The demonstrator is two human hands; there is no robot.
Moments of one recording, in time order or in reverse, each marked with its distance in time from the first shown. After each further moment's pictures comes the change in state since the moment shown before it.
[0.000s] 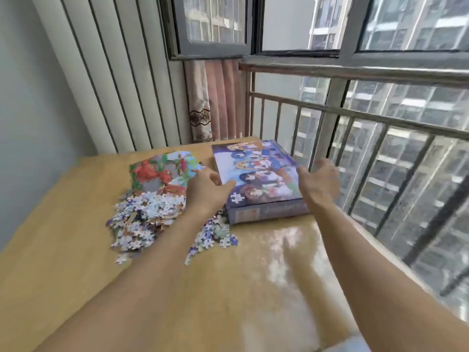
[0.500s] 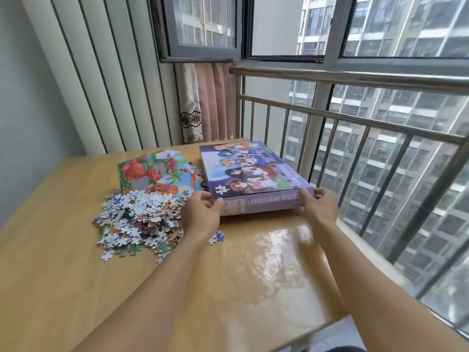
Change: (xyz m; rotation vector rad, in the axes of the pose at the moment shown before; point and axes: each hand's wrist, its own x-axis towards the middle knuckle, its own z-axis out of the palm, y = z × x) left_hand -0.039 -0.019 0.034 -0.117 0.100 -0.146; right_hand -0.026 0.049 -0.035 0.267 -0.045 0.245
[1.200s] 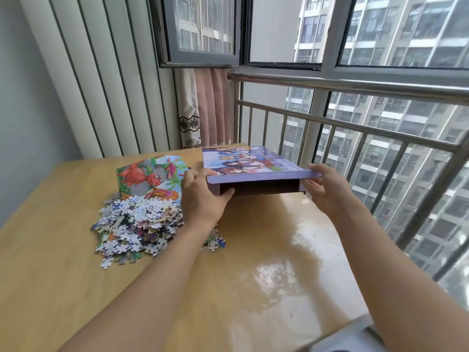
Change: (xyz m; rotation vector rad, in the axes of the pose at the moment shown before) left_hand 0.023 0.025 -0.008 0.131 0.137 0.352; right_hand 0.005 -0.081 -0.022 0.799 -0.278 0.329
